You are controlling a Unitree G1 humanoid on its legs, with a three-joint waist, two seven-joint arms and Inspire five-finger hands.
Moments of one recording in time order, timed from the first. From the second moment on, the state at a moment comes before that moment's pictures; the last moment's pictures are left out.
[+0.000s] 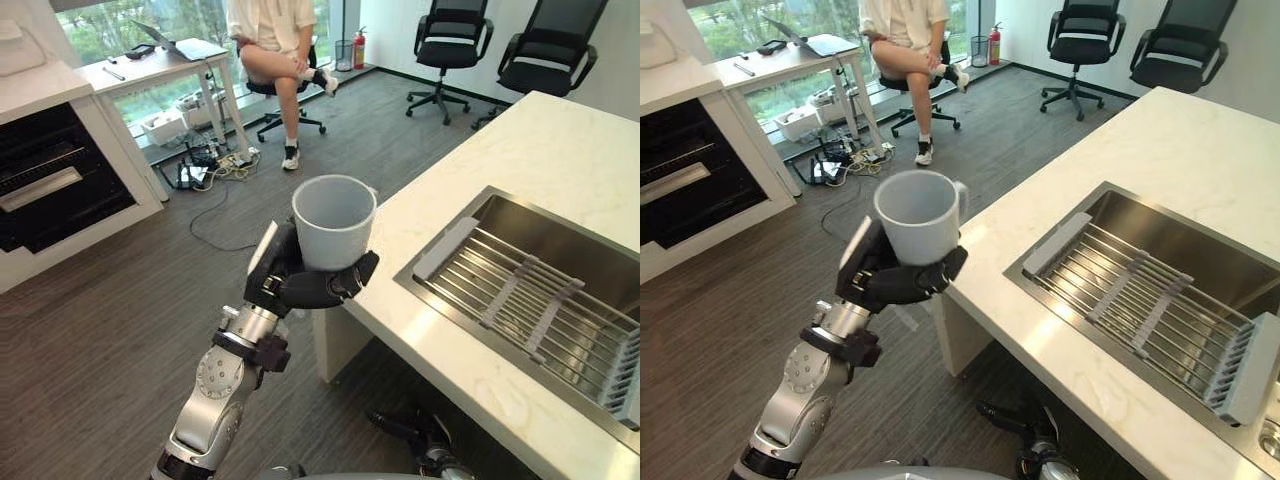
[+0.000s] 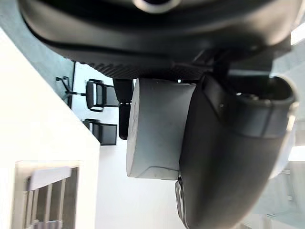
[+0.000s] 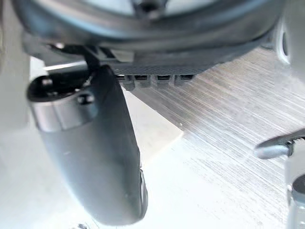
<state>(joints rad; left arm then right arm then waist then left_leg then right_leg) 0.05 0.30 -0.34 -0.27 -0.37 -0.20 -0.12 0.20 -0.05 0.01 0.80 0.27 -0.07 0.05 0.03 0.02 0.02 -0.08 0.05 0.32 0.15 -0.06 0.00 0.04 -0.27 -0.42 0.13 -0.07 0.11</state>
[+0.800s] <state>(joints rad) 0.12 0.29 -0.21 -0.28 -0.35 -0.24 -0.04 0.26 -0.10 0.09 0.74 0.20 -0.20 0.27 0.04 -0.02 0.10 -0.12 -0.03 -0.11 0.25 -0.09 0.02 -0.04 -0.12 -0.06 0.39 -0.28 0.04</state>
